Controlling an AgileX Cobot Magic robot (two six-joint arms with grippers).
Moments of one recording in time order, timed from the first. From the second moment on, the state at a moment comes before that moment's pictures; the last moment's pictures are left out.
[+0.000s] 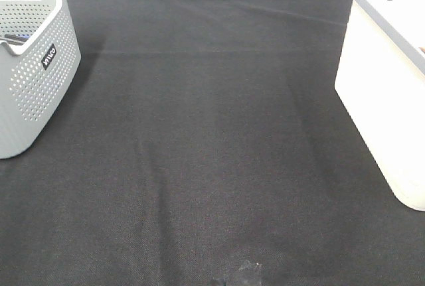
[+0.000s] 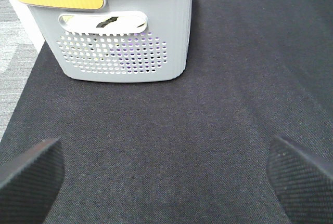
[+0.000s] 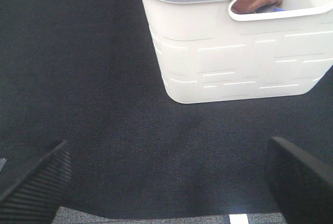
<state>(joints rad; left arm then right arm) 0.04 -0.01 -0.49 0.00 1.05 0.01 0.08 0.00 -0.46 -0.05 1.11 0.06</state>
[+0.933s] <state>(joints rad) 0.04 -0.01 -0.49 0.00 1.05 0.01 0.03 0.00 -0.46 -0.05 1.11 0.06</state>
